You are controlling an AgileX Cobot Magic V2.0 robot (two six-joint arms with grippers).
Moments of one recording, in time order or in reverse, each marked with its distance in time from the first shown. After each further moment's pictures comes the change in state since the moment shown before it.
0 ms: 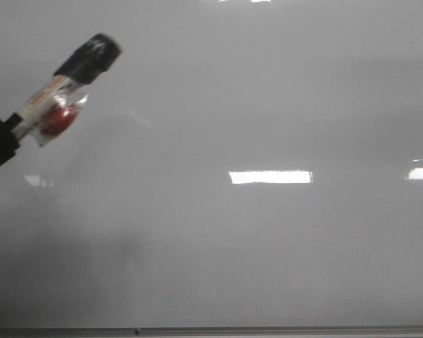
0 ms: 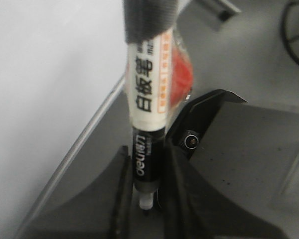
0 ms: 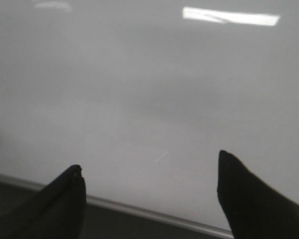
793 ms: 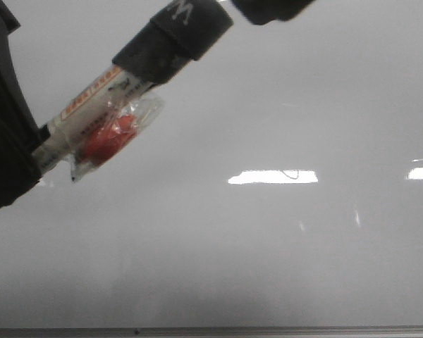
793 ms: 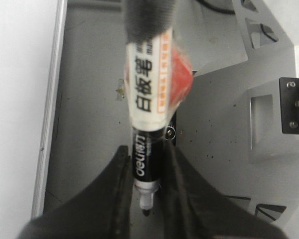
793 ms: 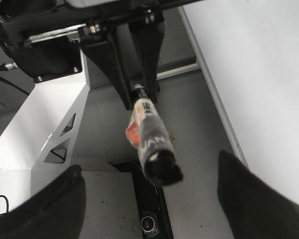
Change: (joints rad) left arm -0.168 0.000 -0.023 -0.068 0.105 0.253; right arm 0.562 0.617 -0.413 0.438 0.268 -0.607
